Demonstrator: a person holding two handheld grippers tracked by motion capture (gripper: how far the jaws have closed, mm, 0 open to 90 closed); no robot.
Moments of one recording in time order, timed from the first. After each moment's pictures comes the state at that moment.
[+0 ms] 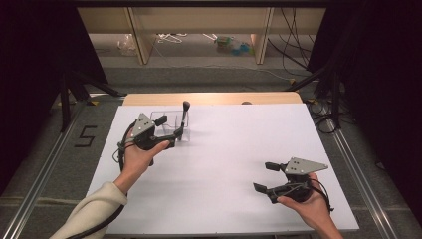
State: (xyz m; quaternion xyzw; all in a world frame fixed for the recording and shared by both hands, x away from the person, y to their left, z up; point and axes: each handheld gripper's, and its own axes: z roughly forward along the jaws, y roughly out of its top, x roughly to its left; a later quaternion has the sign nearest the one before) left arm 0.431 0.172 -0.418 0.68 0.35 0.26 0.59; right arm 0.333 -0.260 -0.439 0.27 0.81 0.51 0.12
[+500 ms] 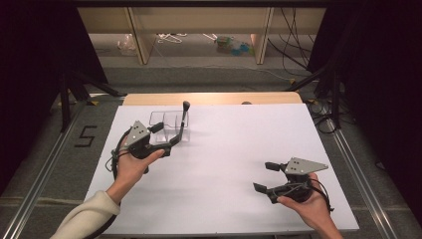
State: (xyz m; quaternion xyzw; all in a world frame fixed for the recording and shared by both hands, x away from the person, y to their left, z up) left arm 0.407 0.183 -0.424 0.69 0.34 0.25 0.58; right arm 0.333 -0.260 -0.439 0.27 0.81 0.51 0.12
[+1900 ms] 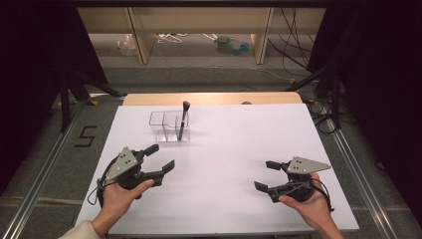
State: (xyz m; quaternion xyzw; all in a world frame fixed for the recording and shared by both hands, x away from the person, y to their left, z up) left arm 0.332 0.193 -0.432 0.69 0.31 0.23 0.62; right arm 0.333 -0.262 -0.437 0.27 0.79 0.53 0.12
